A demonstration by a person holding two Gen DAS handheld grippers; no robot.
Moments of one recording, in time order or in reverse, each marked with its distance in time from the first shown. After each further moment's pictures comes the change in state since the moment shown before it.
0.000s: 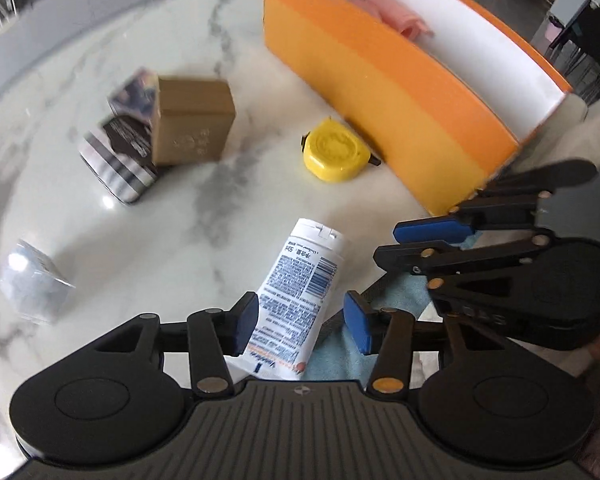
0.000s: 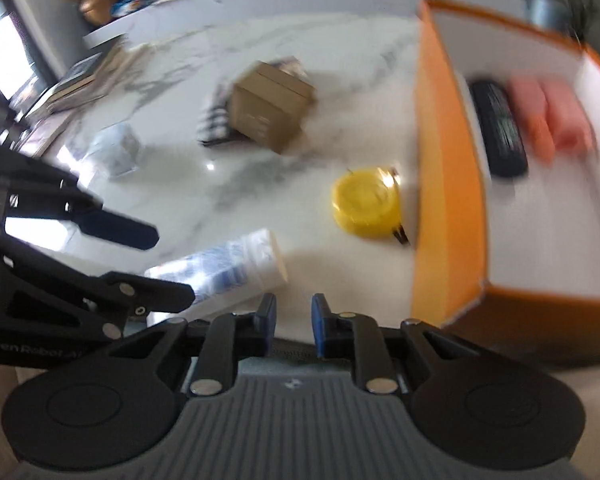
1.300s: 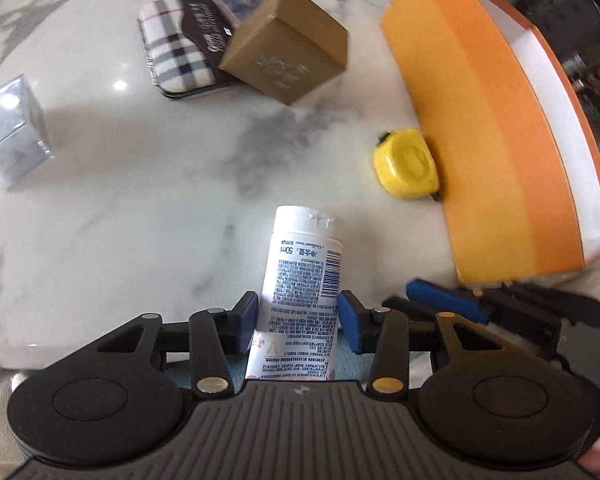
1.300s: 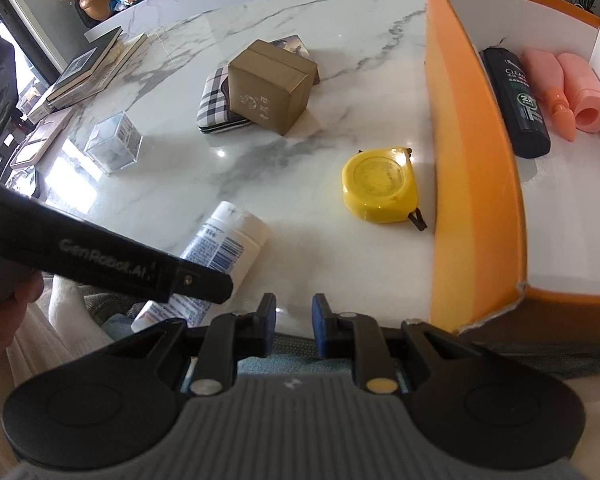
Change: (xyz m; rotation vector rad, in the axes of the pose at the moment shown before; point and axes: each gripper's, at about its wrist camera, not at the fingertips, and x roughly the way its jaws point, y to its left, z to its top) left arm 0.022 0.042 -0.007 -0.493 0.058 -0.087; right arm 0.014 0.002 0.001 -0.006 0.050 0.039
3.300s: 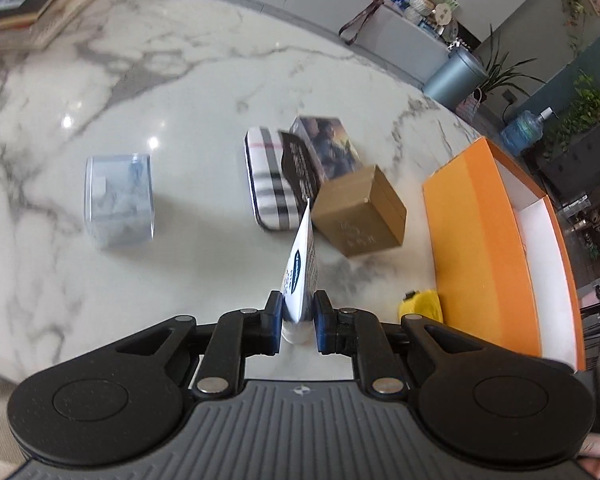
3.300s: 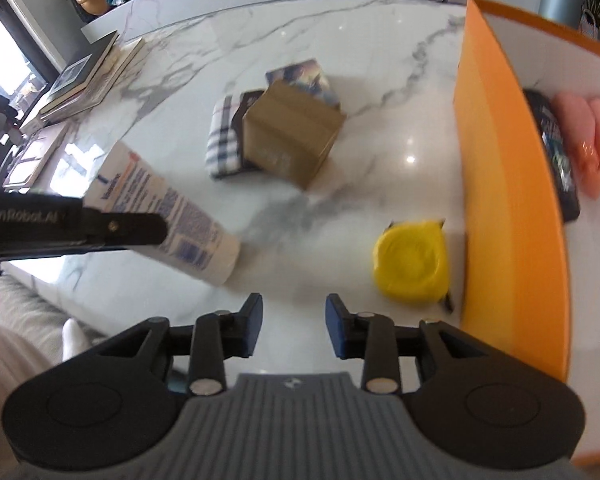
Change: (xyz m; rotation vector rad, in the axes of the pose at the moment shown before) left arm -0.052 0.054 0.012 -0.229 -0.352 -0.027; right arm 0.016 0.019 0.062 -0.006 0.024 -0.016
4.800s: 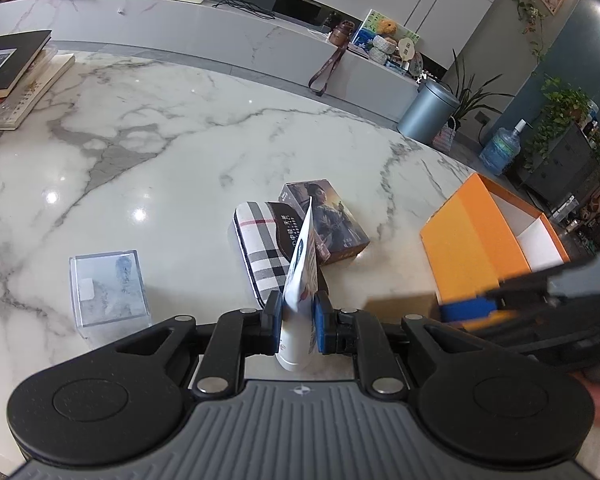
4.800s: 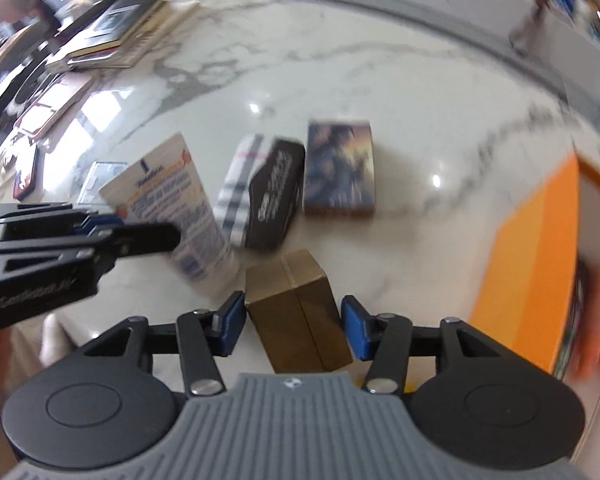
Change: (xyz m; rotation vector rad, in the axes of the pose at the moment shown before) left arm 0.008 0.010 0.014 0.127 -0.175 -0.028; right arm 0.020 0.017 0.081 -0.290 0.103 0.024
